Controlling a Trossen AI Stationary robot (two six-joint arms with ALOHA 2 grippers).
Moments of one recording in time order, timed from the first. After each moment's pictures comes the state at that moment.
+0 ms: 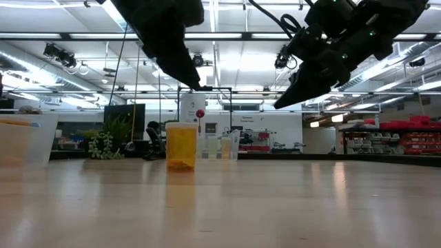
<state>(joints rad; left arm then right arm) -0.14 1.52 1.05 -0.37 -0.22 -0.15 -0.06 1.29 0.57 0.13 0.06 -0.11</state>
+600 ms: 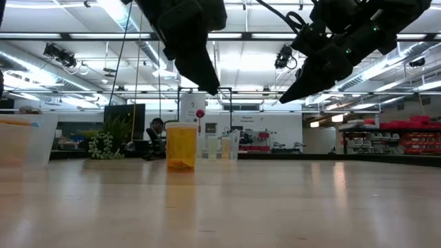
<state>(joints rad) -0.11 1.66 1.21 -0.46 -0.17 -0.12 -0.10 1.20 0.57 0.04 0.07 -0.09</state>
